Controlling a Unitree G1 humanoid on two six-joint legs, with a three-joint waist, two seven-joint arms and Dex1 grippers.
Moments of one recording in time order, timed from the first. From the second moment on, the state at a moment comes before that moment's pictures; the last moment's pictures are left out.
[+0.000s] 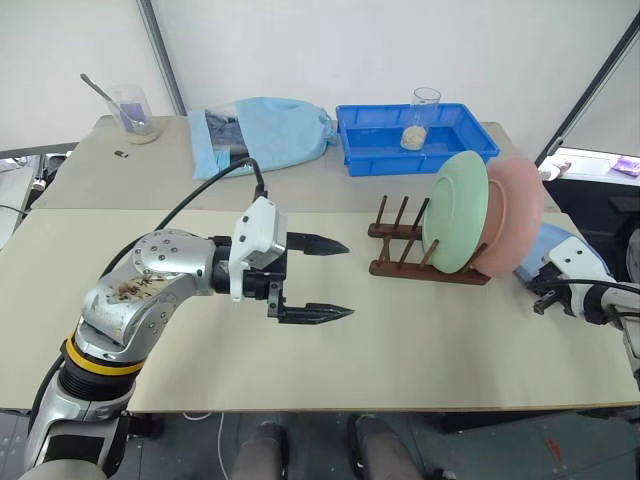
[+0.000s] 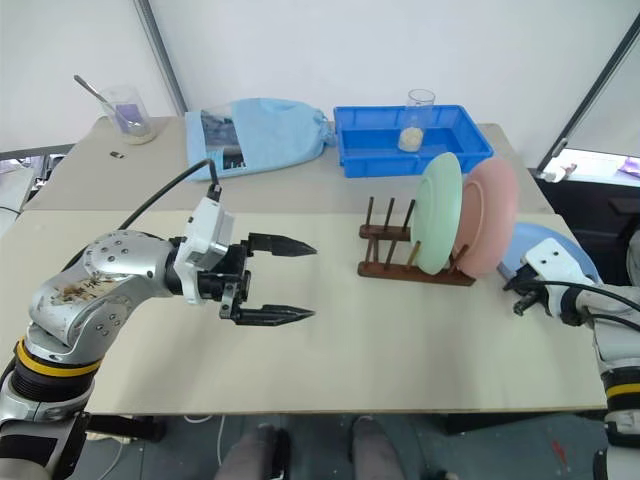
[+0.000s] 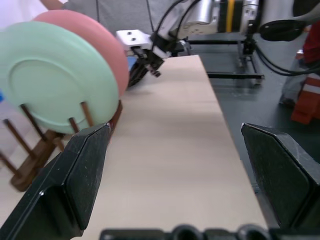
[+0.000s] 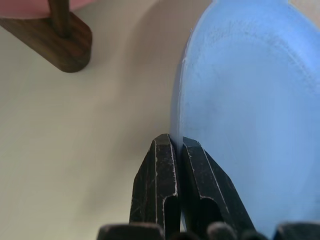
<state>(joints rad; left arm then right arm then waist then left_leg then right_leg) -0.56 0.71 -0.09 -0.44 -0.67 0.62 -1.06 -0.31 -0.96 -0.14 0.37 0.03 0.34 0.77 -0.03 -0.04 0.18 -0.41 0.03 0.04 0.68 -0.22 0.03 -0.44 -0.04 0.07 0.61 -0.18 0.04</state>
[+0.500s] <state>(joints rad) -0.46 0.83 0.05 -0.38 -0.66 0.62 -1.04 -0.76 -1.07 -0.31 0.10 0.11 0.29 0.62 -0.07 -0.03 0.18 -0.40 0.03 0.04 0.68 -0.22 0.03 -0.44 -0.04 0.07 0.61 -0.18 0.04</state>
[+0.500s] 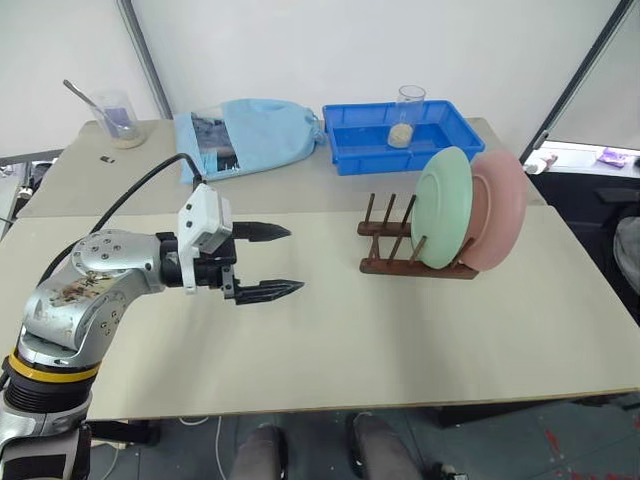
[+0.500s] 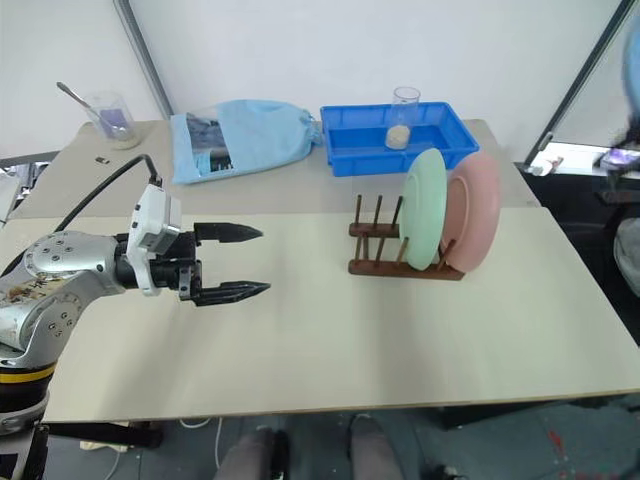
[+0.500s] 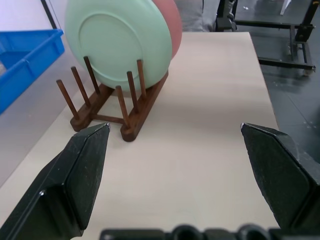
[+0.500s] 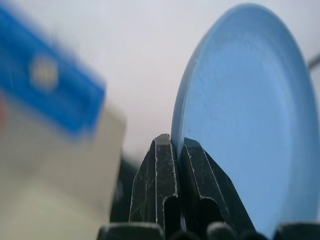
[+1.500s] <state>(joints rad) -0.52 0.80 0.06 -0.38 -0.74 0.66 -1.07 -0.58 -0.63 -0.44 -0.38 1.54 1.02 0.02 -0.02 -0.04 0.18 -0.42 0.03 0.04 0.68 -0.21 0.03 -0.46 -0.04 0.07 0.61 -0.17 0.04</state>
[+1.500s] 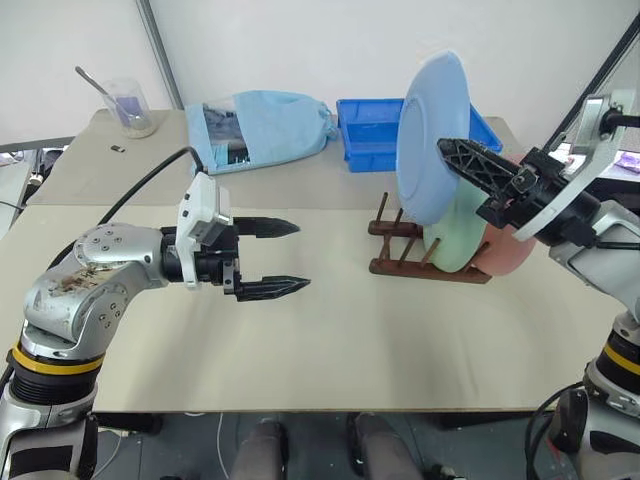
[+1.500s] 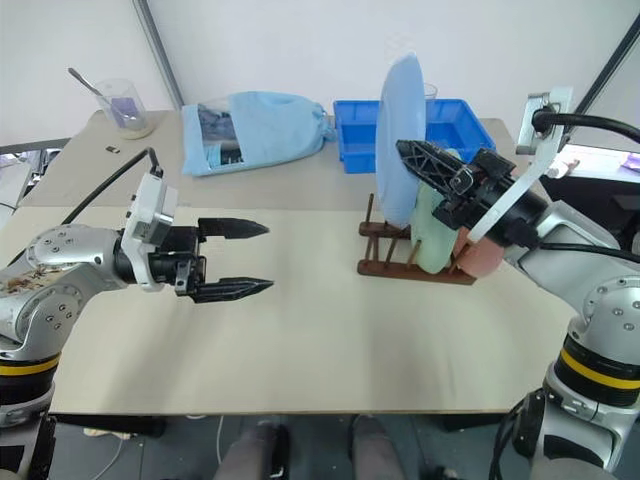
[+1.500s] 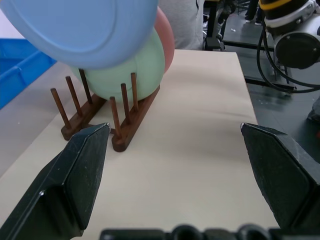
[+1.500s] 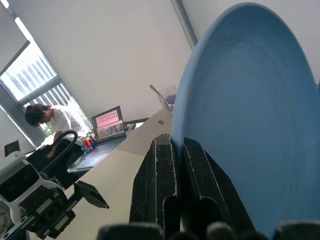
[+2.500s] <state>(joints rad) -0.54 0.78 0.03 -0.38 -0.71 0.65 -1.06 -0.54 -0.64 -0.29 -0.29 1.40 0.95 0.02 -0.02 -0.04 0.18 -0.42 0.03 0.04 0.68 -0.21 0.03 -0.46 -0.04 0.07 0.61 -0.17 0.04</state>
